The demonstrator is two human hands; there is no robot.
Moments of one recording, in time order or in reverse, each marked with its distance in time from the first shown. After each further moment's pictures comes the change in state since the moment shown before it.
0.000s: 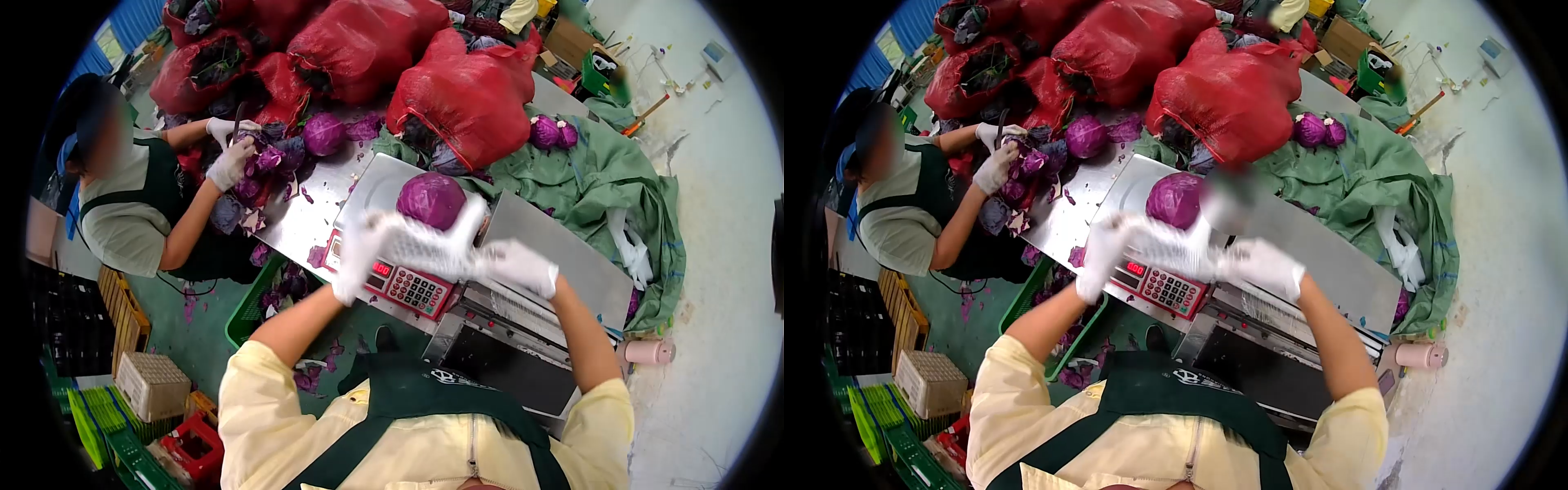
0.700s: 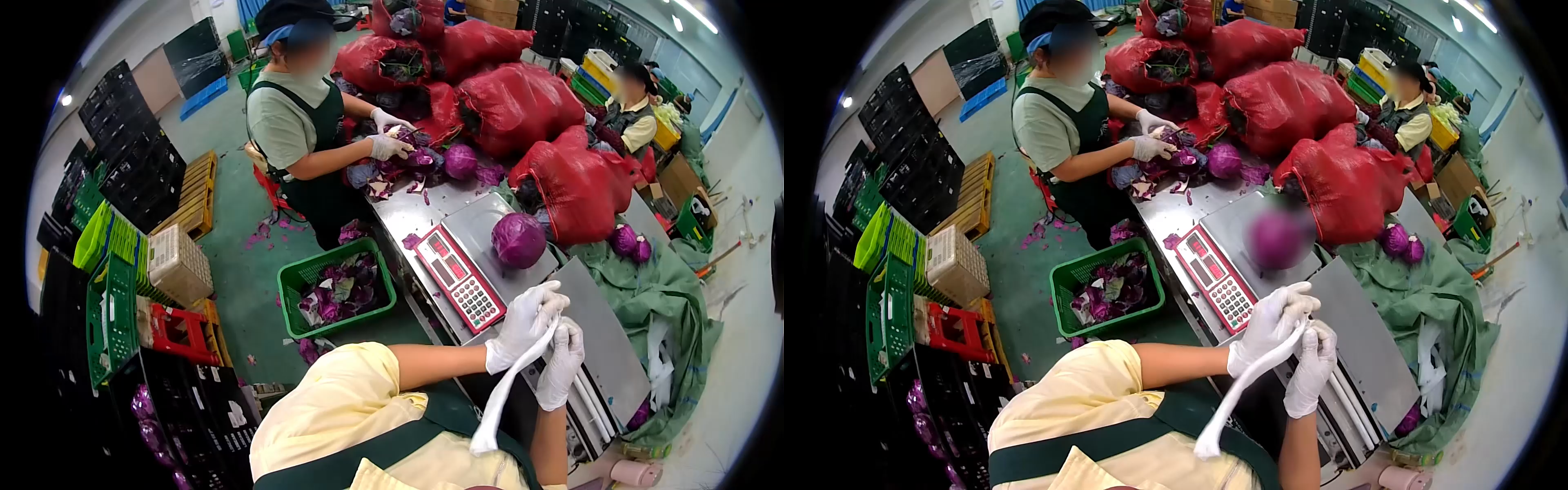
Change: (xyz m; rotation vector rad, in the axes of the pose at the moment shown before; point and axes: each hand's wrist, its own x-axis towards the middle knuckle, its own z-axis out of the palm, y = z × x) left_hand -0.133 0.030 0.180 0.120 0.399 0.916; right_hand -0.122 -0.041 0.088 1.012 0.703 -0.241
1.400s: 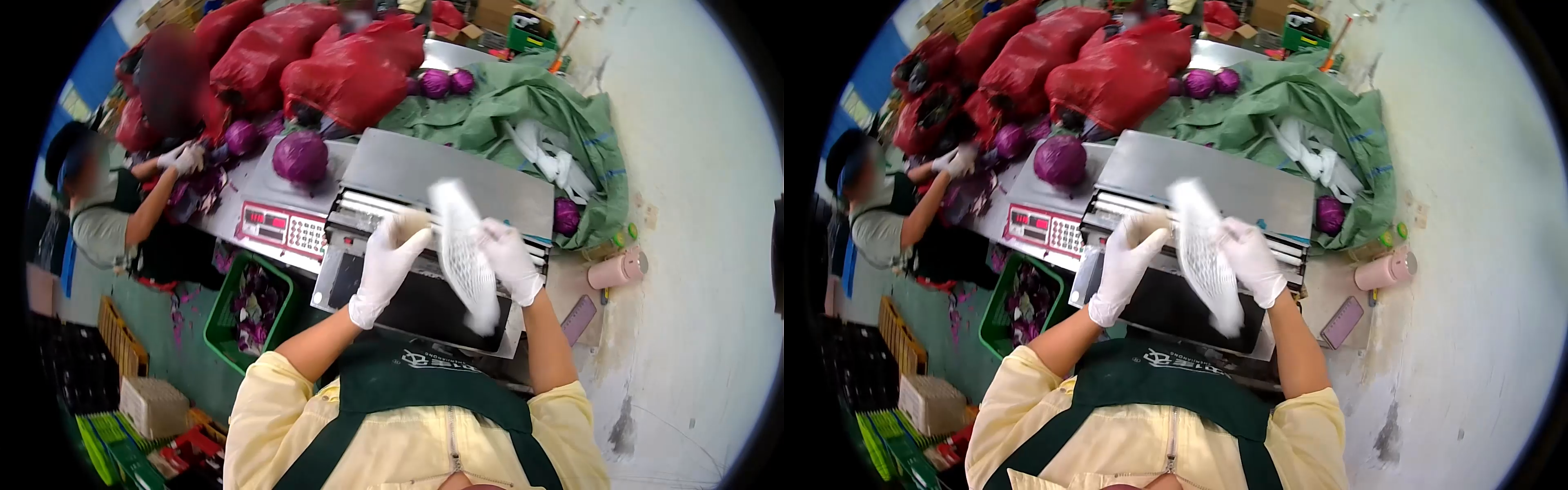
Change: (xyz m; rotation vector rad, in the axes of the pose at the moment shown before) left_hand -0.075 0.067 0.058 -0.391 -0.489 -0.692; right_hand -0.050 -0.046 -0.195 -0.405 -0.052 0.155
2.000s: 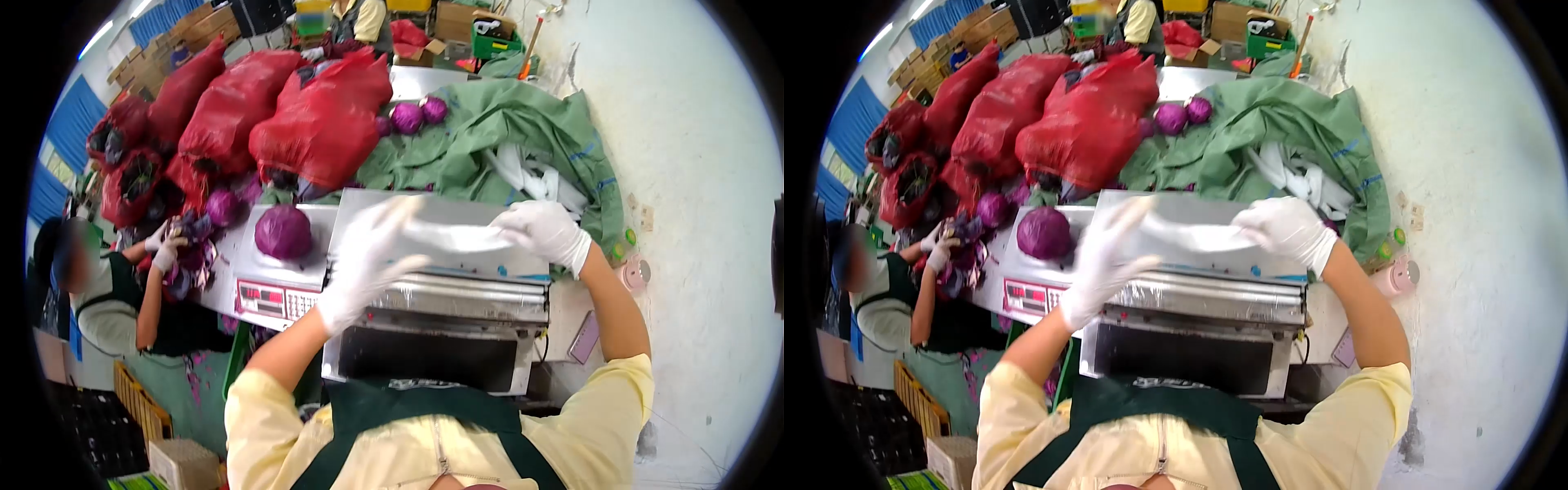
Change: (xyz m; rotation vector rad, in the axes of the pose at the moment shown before) left_hand 0.121 0.063 -0.014 0.856 -0.261 0.727; right_hand 0.079 -0.080 -0.105 -1.215 -0.168 -0.515
